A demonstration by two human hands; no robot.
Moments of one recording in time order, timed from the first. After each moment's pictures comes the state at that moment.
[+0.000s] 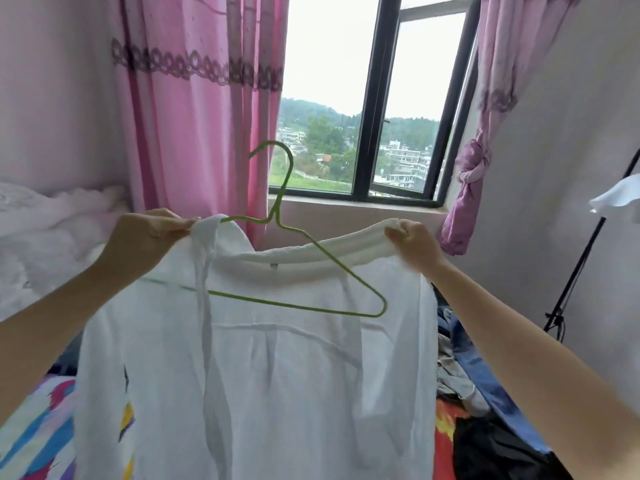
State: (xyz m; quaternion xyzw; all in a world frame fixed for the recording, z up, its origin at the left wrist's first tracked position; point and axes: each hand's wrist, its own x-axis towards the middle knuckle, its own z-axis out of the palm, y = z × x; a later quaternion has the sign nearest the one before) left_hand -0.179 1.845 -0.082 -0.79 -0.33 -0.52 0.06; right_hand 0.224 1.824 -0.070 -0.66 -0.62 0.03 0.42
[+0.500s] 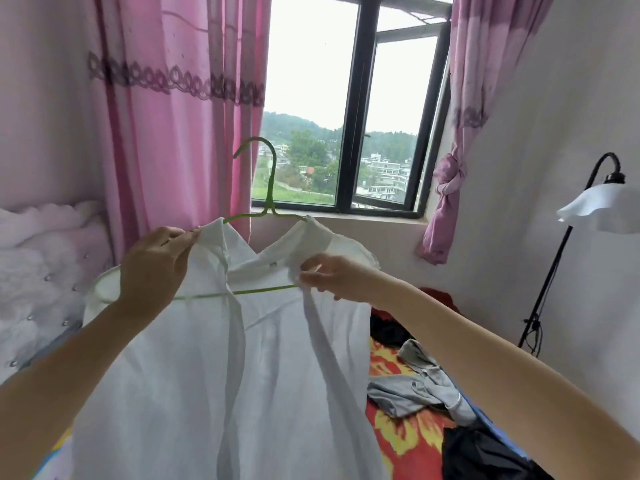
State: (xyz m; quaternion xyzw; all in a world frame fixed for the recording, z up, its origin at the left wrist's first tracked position) left_hand -0.133 1.857 -0.102 -0.69 -0.35 -0.55 0.33; right_hand 0.130 1.770 -0.055 -0.63 -0.70 0.20 0.27
